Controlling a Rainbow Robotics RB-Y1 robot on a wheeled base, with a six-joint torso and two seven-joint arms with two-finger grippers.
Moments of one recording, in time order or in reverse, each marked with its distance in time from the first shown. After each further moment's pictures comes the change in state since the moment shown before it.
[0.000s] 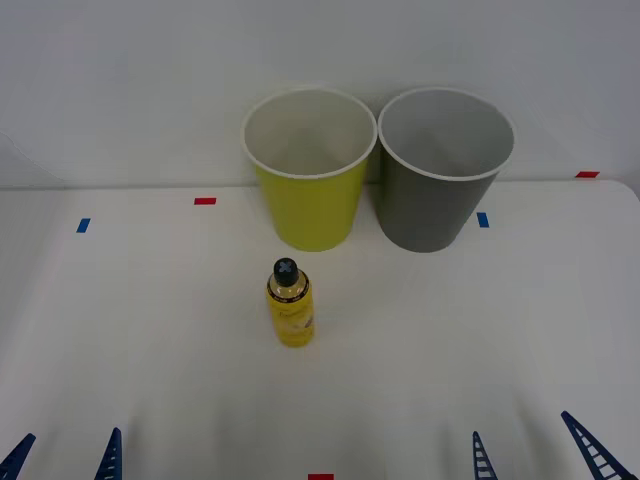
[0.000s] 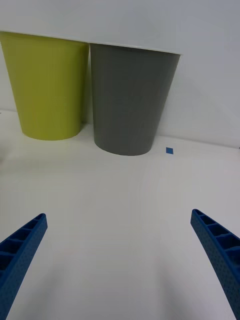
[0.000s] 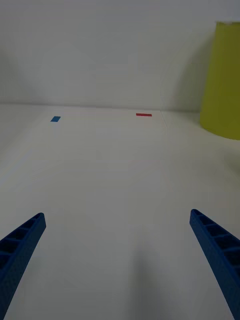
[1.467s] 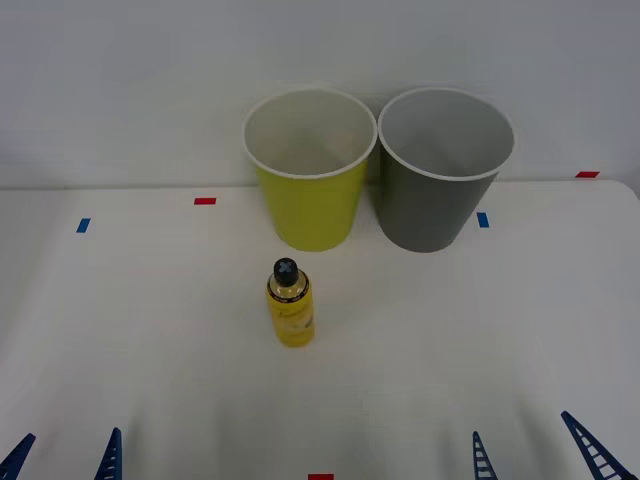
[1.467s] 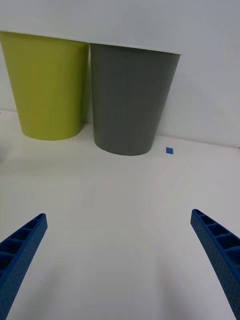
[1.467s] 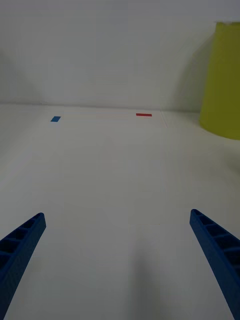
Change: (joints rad) right arm 0.000 0.000 0.000 0.000 0.000 0.000 0.000; left arm 0.000 0.000 0.000 0.000 0.000 0.000 0.000
